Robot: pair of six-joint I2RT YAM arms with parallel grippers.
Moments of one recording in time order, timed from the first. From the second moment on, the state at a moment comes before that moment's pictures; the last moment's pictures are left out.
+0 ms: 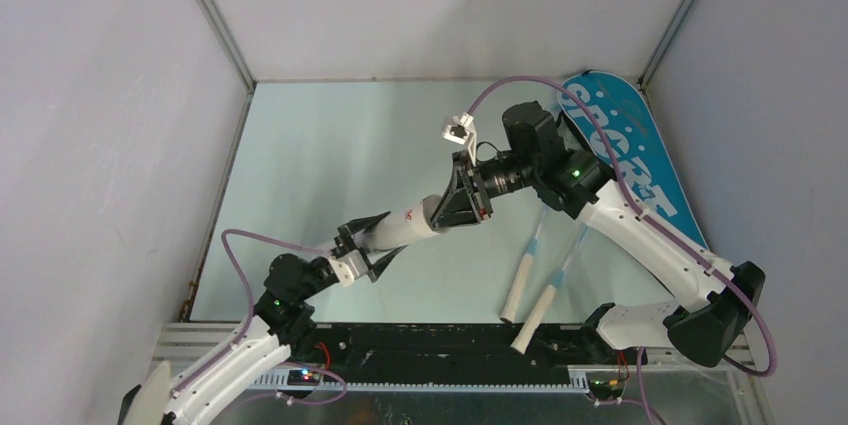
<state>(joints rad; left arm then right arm) -0.66 0.37 0.07 0.52 0.44 0.38 0.74 1.30 1.33 -0.50 -1.00 0.22</state>
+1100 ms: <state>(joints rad) -0.66 0.36 0.07 0.53 0.46 0.37 0.74 1.04 1.27 -0.47 -0.54 0.10</state>
